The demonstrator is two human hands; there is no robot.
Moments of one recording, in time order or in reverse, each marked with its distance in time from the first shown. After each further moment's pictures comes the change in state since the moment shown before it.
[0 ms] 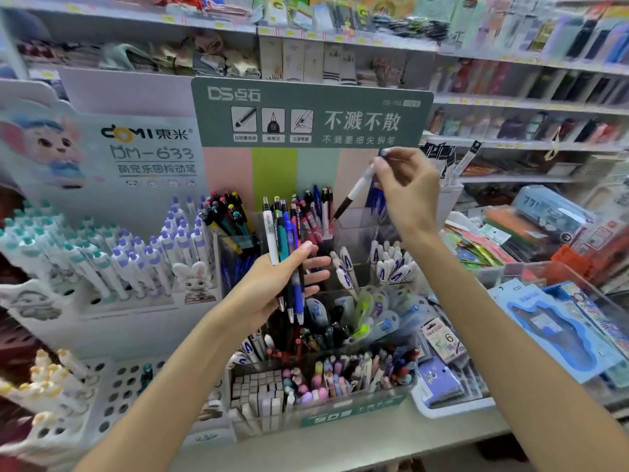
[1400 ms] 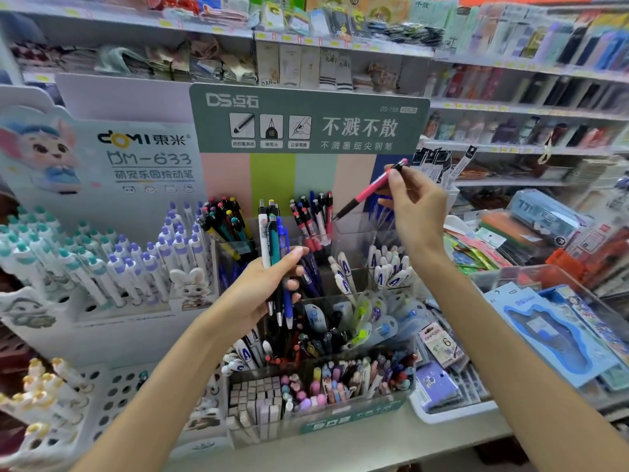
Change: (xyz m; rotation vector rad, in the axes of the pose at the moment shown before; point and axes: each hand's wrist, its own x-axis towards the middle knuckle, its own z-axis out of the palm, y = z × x) left_hand 0.002 0.002 -0.010 0.024 -0.004 -0.016; right_hand -0.010 0.004 -0.011 0.021 0.002 0.064
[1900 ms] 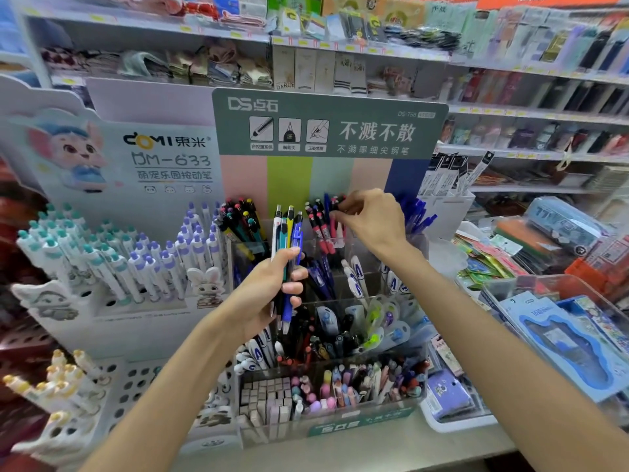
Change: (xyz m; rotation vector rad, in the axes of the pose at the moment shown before) left_hand -0.007 0.008 -0.003 -0.185 -0.016 -0.071; right_hand 0.007 0.019 0.051 -0.703 -0.294 -0.157
